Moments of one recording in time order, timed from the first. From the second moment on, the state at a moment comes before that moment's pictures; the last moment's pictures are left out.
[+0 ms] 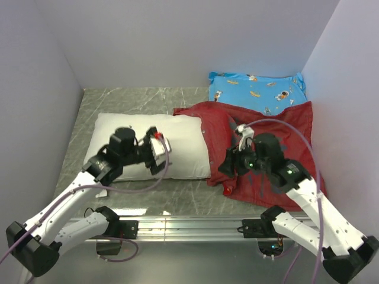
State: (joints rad) left arm -0.56 0.93 0.88 -0.36 0.48 0.53; right arm 0.54 0.81 0.89 -0.68 -0.31 0.25
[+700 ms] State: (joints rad) left arm -0.61 1.07 0.92 -0.27 0.25 0.47; right arm 0.44 1.07 1.07 -0.69 -0.09 0.26
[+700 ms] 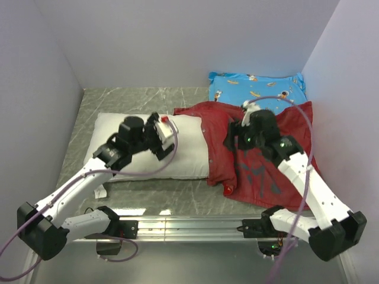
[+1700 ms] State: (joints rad) left arm -0.08 1.14 0.88 -0.46 0.42 0.52; right arm 0.74 2.11 2.10 -0.79 -0.37 0.14
